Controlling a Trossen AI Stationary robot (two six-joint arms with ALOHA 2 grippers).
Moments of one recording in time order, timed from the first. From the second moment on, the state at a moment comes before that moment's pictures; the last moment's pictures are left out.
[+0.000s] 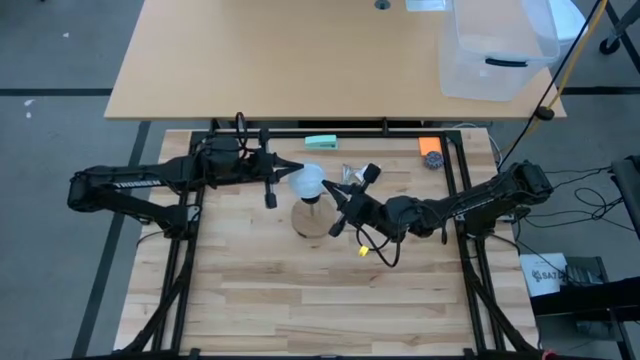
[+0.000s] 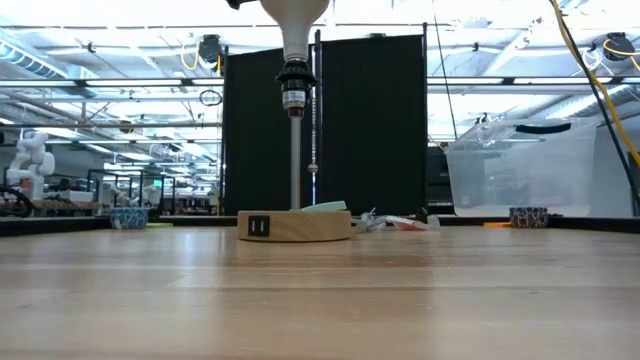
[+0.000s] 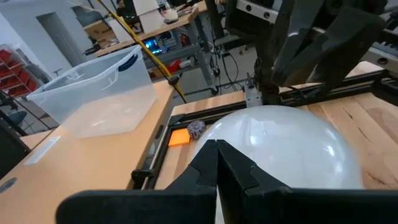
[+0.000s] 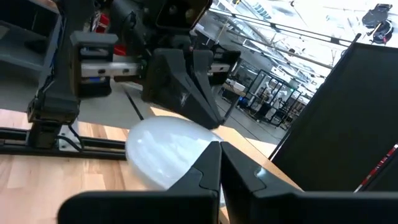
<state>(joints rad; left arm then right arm) 0.13 1.12 1.03 -0.09 -0.04 0.35 0.25 1.52 1.09 0.57 0.84 -0.54</state>
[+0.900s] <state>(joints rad) 0.07 0.88 0.94 -0.21 -0.04 0.27 0.24 1.52 1.09 0.41 1.07 -0.33</state>
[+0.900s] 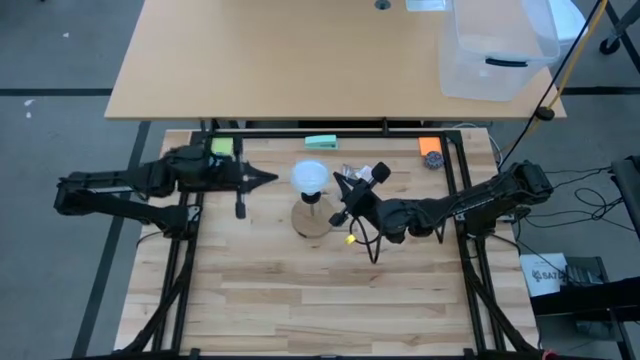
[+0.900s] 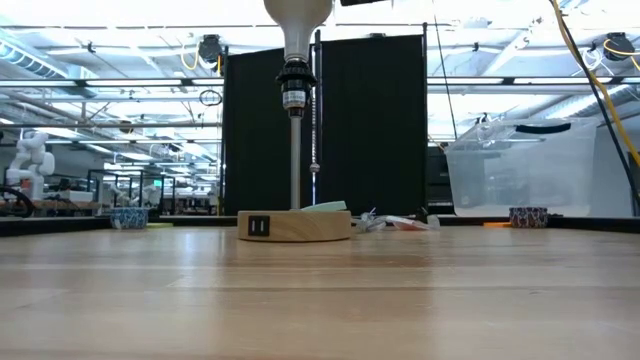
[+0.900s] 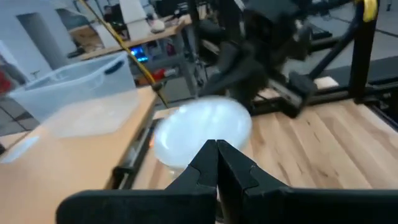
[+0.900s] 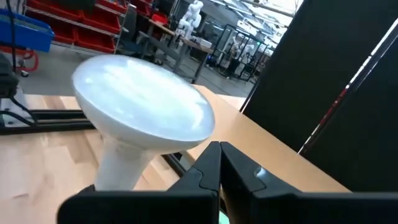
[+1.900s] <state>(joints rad) 0.12 0.95 0.77 0.07 0.02 0.22 0.22 1.52 1.09 0.41 0.97 -0.28</state>
